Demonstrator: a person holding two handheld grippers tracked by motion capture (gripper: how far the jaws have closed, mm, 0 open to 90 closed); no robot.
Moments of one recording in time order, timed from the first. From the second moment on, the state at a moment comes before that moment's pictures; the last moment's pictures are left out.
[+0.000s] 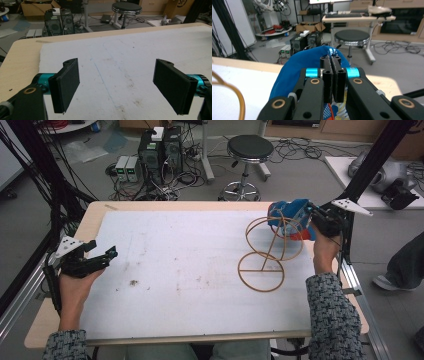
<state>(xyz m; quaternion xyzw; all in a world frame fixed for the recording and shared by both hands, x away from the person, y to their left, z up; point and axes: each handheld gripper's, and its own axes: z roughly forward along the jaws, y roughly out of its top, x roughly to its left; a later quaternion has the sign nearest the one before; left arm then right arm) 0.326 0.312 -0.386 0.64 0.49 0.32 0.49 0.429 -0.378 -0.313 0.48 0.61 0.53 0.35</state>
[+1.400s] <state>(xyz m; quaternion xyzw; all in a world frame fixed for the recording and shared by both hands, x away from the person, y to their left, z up) 0.325 0.310 -0.383 0.65 0.48 0.32 0.50 0.376 -0.380 -0.201 0.41 0.57 0.60 0.39</state>
